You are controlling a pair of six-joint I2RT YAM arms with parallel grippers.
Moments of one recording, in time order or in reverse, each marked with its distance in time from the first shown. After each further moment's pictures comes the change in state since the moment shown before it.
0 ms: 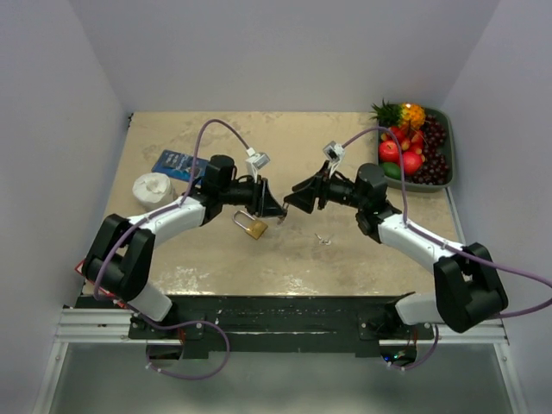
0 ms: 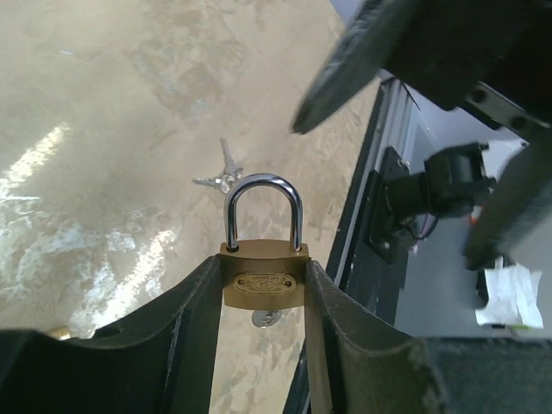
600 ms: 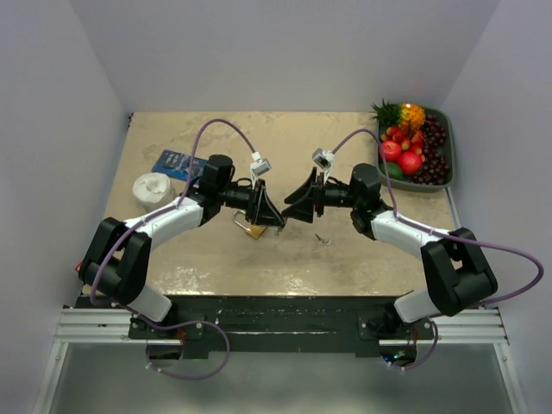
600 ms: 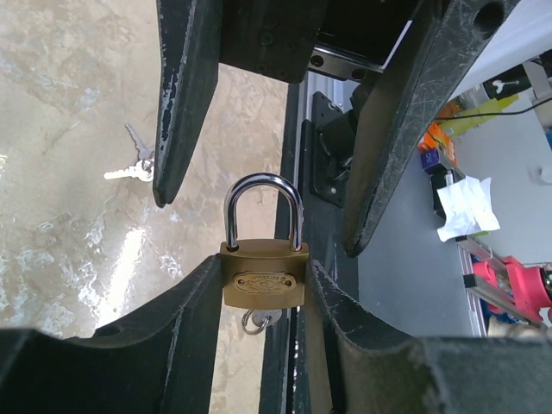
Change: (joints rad) left arm 0.005 -0.038 0.000 -0.039 0.290 0.142; right arm 0.001 0.121 0.005 0.126 -0.275 -0.011
